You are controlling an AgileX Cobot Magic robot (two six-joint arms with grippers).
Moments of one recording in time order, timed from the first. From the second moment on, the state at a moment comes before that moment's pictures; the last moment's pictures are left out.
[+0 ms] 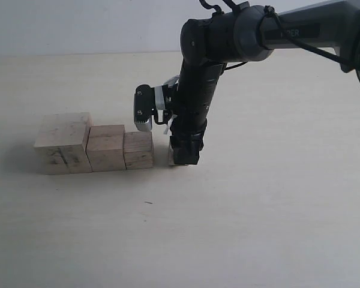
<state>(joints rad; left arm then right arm) 0.03 0.01 0.00 -0.24 0.37 0.18 0.73 2.26 -1.65 0.21 0.98 -1.12</state>
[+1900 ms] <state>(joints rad) 0.03 0.01 0.00 -0.24 0.37 0.18 0.73 2.26 -1.66 0.34 0.91 -1.15</state>
